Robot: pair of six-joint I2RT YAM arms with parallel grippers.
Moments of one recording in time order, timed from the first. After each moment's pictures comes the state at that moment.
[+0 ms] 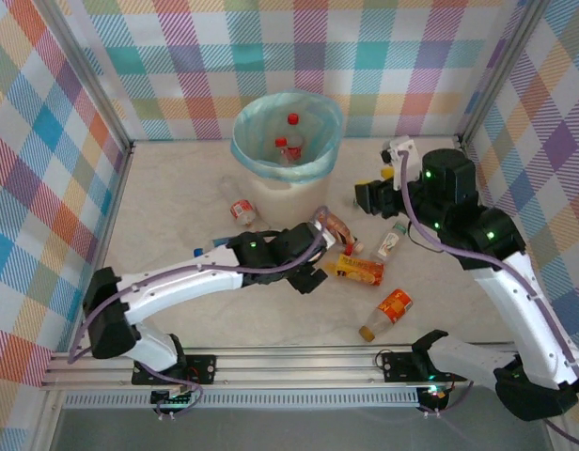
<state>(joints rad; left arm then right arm) -1.10 1.57 1.34 -0.79 -0.22 0.08 0.53 1.02 1.46 -0.86 -0.01 0.02</state>
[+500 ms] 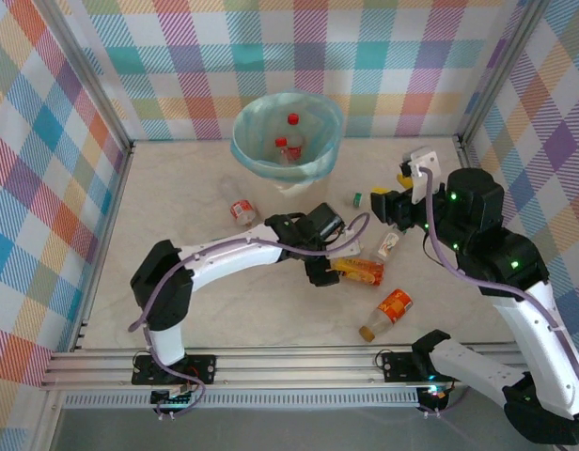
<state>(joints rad) -0.95 1.87 1.46 -0.62 0.09 0.53 0.53 0.90 1.42 -0.83 0.01 -0.01</state>
